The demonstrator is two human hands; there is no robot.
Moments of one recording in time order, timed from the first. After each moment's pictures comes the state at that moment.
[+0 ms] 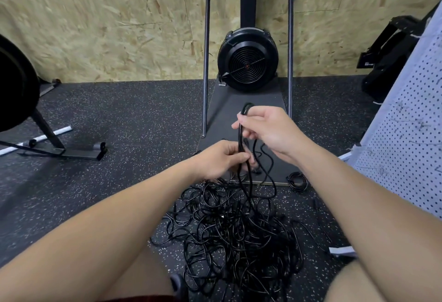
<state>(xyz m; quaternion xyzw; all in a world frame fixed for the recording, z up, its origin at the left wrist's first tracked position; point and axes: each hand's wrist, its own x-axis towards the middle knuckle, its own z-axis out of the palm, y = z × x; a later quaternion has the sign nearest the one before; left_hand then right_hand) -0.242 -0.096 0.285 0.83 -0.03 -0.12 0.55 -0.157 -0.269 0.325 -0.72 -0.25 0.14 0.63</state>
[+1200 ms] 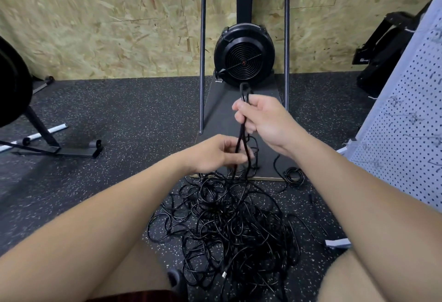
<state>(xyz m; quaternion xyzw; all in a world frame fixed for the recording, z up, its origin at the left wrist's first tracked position) -0.248 -0.087 0.298 0.85 -0.08 -0.14 0.50 -0.162 -0.263 0.334 -0.69 -0.27 0.14 0.66</state>
